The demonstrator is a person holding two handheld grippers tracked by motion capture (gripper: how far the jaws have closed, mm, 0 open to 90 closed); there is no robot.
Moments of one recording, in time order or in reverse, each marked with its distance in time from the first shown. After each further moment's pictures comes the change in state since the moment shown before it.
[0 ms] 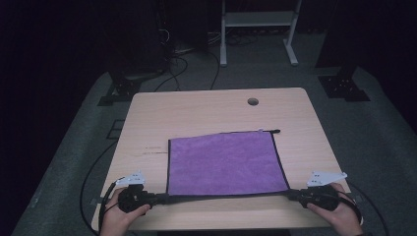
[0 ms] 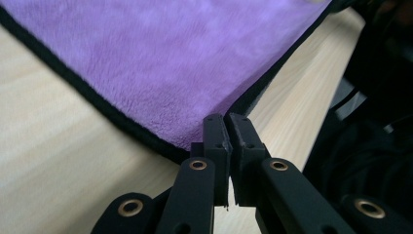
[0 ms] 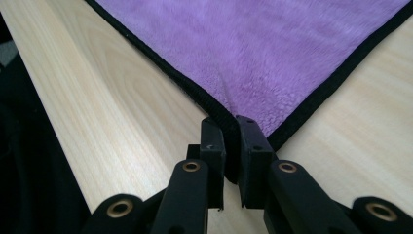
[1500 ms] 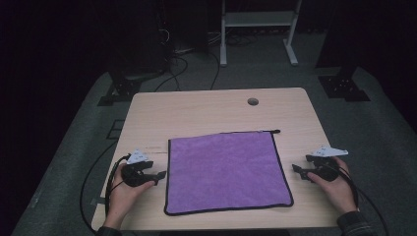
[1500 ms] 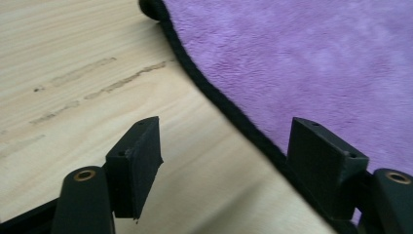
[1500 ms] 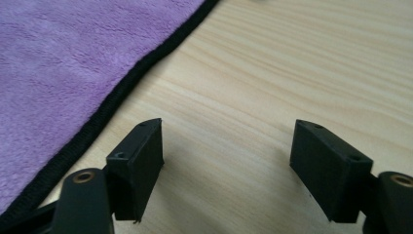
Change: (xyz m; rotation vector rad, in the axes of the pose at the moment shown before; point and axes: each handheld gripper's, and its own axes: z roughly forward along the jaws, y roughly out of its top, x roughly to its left) left arm 0.064 0.036 0.018 -0.063 0.394 0.066; right arm -0.095 0.008 0.026 -0.066 -0.339 0.135
